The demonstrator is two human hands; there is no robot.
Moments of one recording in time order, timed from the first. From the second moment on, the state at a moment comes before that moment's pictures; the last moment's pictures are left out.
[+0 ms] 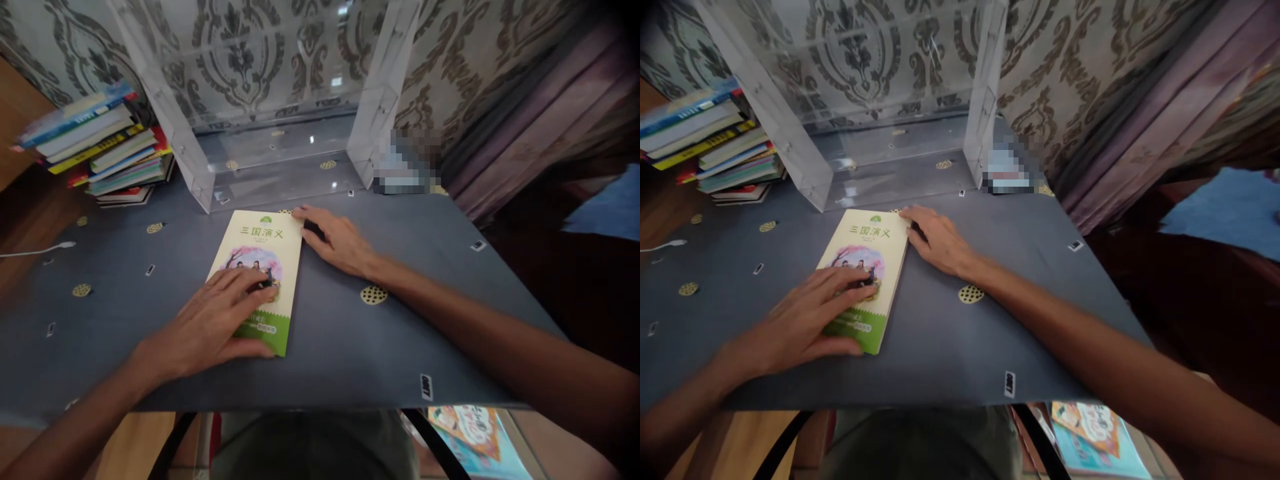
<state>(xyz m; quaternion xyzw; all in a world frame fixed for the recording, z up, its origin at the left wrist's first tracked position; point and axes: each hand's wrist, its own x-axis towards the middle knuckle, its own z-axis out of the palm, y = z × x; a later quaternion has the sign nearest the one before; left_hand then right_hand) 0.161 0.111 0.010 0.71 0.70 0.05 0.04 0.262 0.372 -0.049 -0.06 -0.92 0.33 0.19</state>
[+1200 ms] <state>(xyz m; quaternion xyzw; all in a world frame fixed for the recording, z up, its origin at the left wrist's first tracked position) 0.169 0.093 0.002 0.78 0.60 0.15 -0.06 0.339 0.285 -0.025 0.19 -0.82 0.50 0.22</state>
